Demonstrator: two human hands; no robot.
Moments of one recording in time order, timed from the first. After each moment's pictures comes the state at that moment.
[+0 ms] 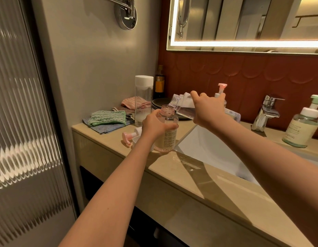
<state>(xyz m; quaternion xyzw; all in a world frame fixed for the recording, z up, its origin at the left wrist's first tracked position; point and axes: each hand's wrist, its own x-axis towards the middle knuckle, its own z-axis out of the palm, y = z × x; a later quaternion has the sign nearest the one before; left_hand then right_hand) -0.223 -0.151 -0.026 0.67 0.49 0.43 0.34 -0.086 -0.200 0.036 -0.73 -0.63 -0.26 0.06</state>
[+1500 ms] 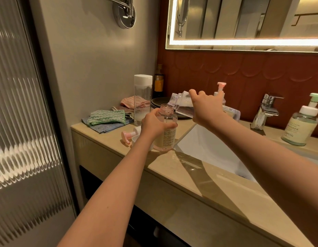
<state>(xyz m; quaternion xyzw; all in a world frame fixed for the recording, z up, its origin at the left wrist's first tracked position) -0.223 -0.150 -0.026 0.68 0.49 0.43 0.34 -0.090 -0.203 0.037 -0.73 -0.63 -0.27 0.06</state>
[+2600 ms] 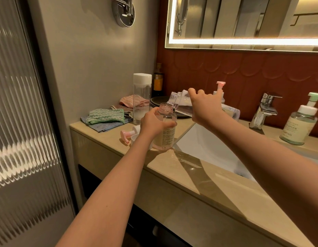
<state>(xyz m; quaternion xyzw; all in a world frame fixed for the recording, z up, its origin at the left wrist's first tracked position) -0.222 -0.150 -0.026 0.67 0.49 0.44 0.34 -0.091 -0.203 0.036 -0.72 -0.63 -0.28 0.07</state>
